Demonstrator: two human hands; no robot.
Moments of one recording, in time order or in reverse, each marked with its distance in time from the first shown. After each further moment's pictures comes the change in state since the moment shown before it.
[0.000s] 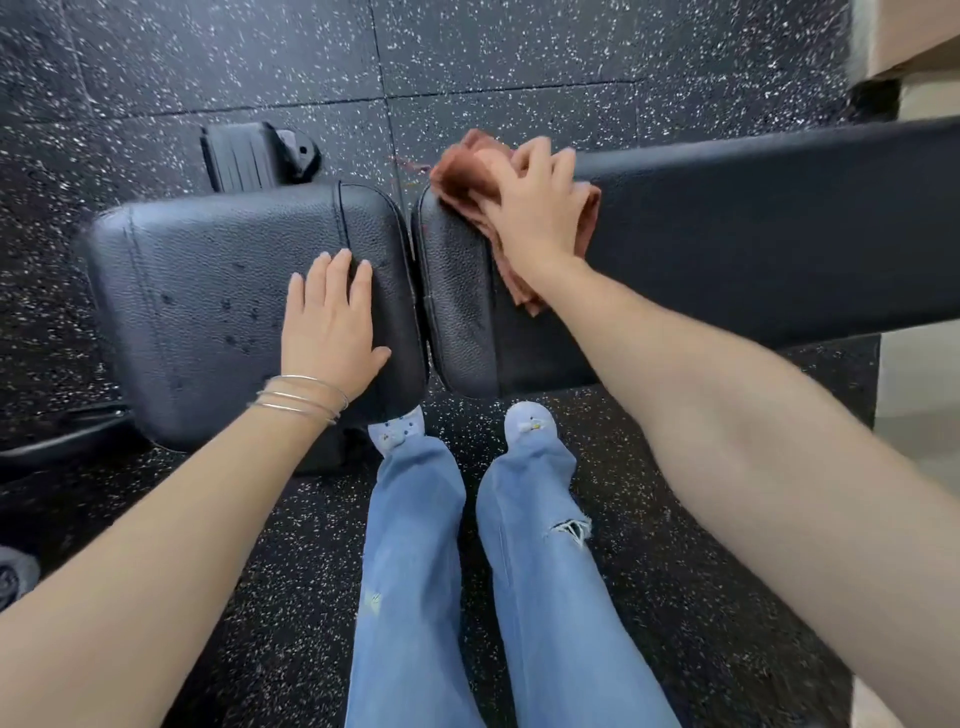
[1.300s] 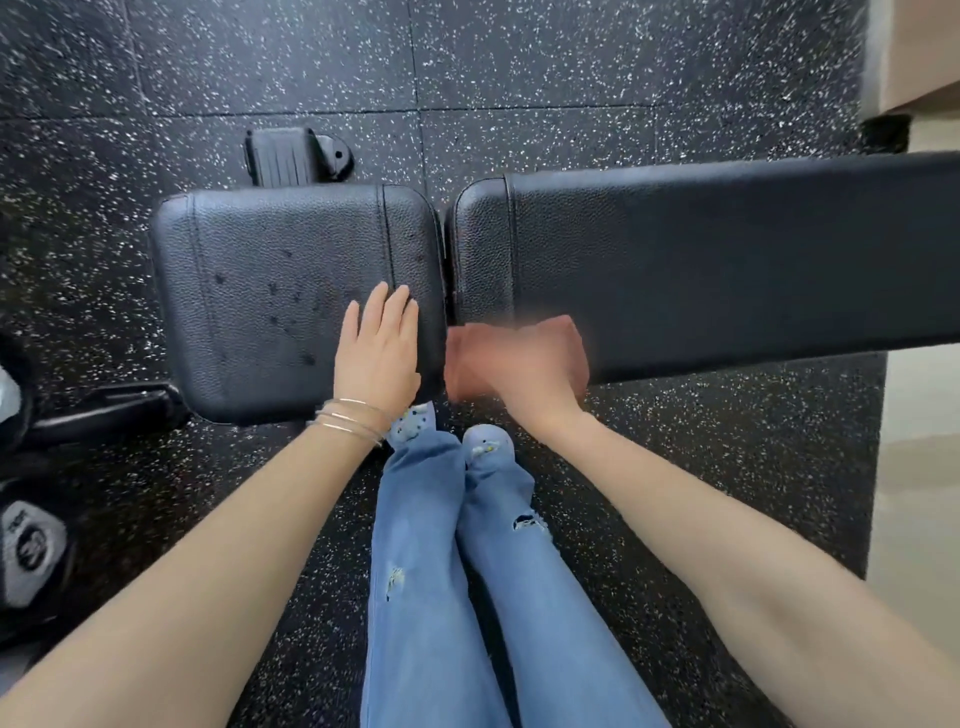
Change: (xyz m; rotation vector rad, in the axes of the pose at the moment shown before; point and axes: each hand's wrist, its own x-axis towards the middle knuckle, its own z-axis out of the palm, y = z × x) left_hand -0.032 0.010 0.016 0.063 -0.049 0.035; right_hand -0.155 0.004 0.043 -0.096 0.012 -0.482
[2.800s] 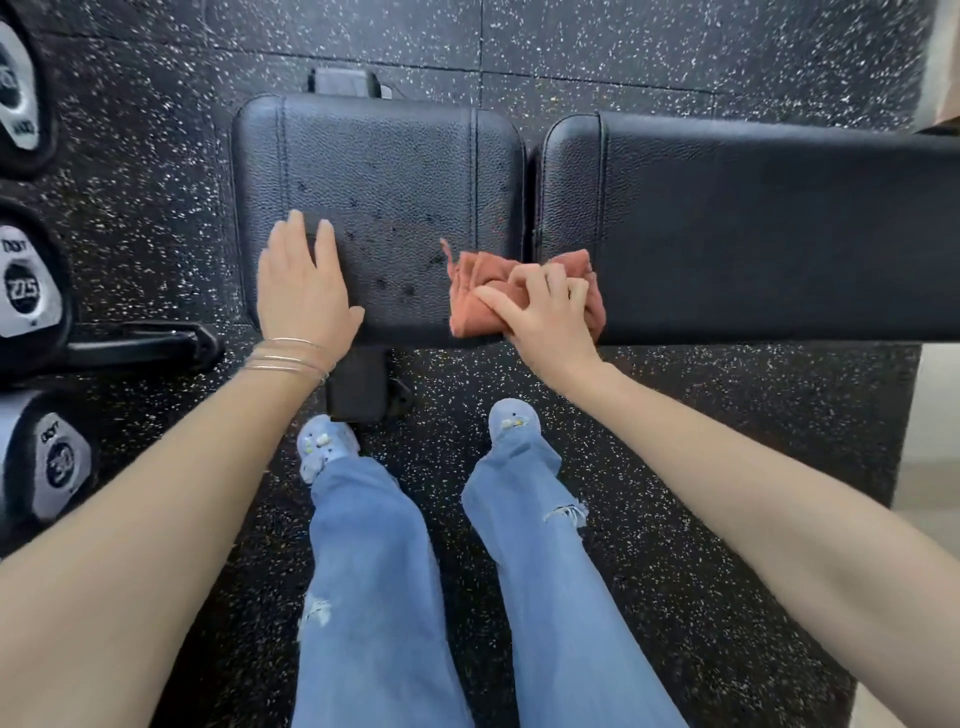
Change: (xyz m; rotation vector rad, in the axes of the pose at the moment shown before) left_hand -0.054 -0.109 0.036 -0.189 0.140 -0.313; right_hand 0.017 -0.055 0.017 0.052 0.150 -0.101
